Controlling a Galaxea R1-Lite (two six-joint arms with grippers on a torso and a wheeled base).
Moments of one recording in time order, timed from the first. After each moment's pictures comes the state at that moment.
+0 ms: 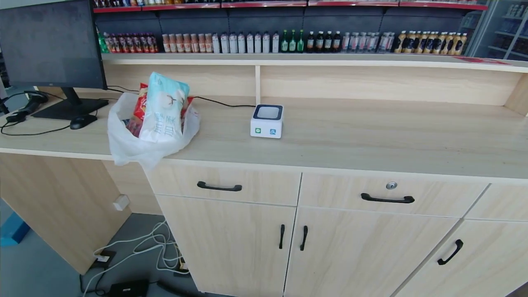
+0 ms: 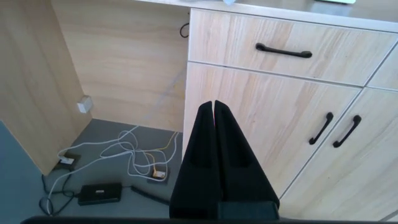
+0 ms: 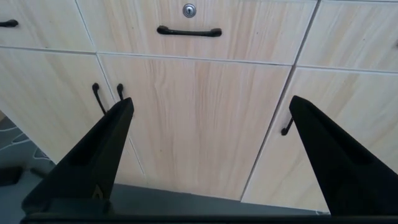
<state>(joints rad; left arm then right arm) 0.00 0.00 0.00 -0.01 0.01 -0.01 0.00 0.00 0.00 0.00 0.00 -0.03</state>
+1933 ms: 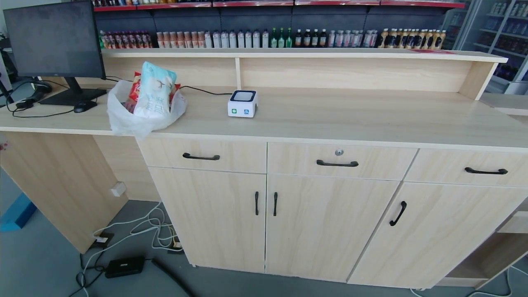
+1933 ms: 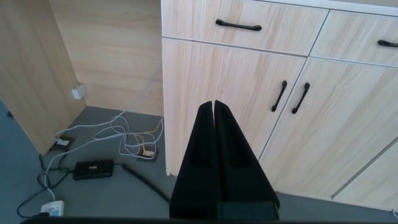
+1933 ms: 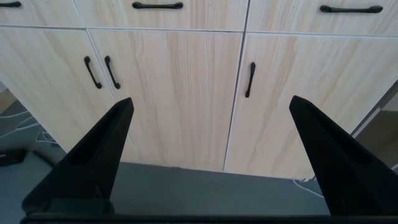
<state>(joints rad) 0.00 0.00 0.00 -0.01 0.01 -0.01 0.00 0.00 0.00 0.00 0.00 -0.01</state>
